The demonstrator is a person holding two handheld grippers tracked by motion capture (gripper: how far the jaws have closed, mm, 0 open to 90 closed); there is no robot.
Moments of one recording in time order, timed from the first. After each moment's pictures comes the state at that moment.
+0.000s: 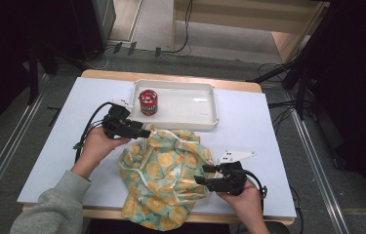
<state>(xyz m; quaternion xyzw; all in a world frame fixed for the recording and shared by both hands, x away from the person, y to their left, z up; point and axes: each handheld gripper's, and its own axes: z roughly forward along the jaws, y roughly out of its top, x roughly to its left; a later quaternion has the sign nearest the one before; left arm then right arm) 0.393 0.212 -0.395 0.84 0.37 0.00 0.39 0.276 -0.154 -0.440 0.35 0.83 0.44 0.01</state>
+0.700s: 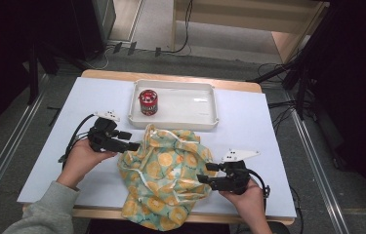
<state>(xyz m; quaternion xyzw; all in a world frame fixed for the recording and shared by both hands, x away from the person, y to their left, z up) 0.356 0.241 -0.398 0.85 0.36 -0.01 0.39 0.278 -0.162 -0.437 0.35 0.82 0.45 0.01</state>
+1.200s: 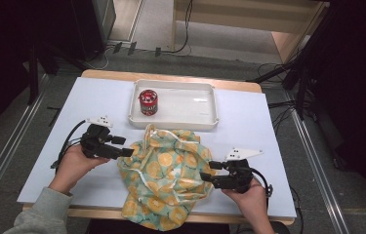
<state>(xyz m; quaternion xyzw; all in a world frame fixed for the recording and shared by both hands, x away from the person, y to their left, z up) 0.342 0.257 -0.405 0.85 0.36 -0.01 0.39 0.281 -0.170 -0.437 0.36 0.82 0.45 0.01</state>
